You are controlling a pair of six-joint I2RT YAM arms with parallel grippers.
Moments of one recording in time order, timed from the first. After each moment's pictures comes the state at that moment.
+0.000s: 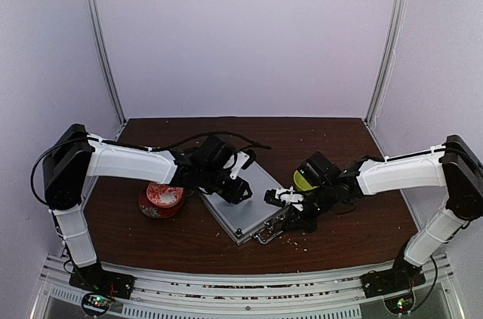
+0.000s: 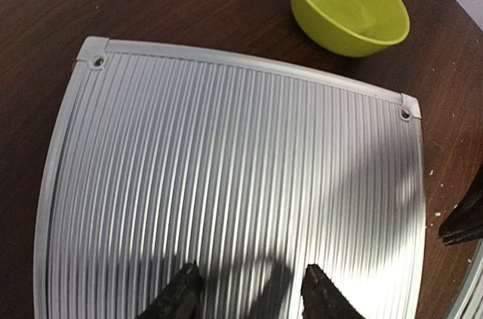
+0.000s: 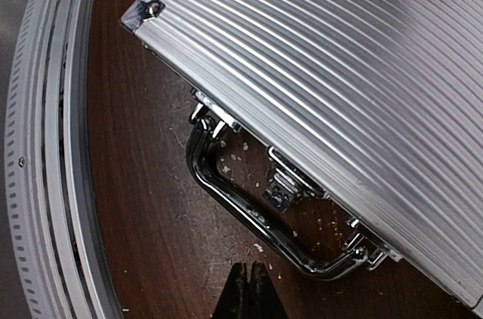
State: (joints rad) left arm -0.92 1.86 1.19 -0.16 0.09 -0.18; right arm 0.81 1.57 0.85 -0.36 -0.48 -0.35
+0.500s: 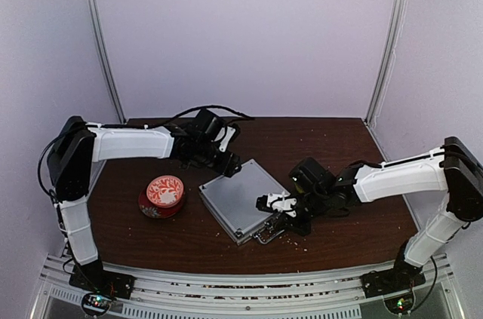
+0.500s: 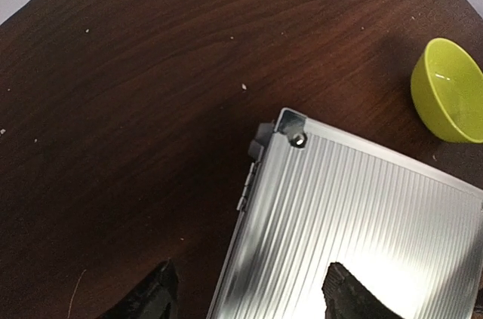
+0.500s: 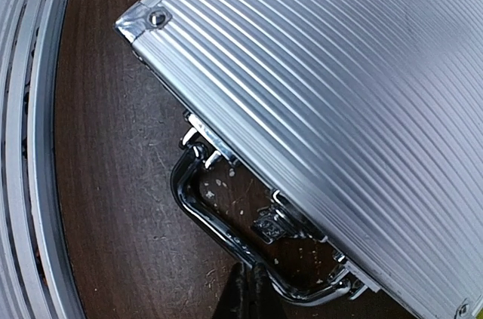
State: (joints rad) left arm -0.78 1.92 1.40 -0.32 0.02 -0.16; right arm 0.91 1.57 0.84 -0.29 -0.29 -0.40
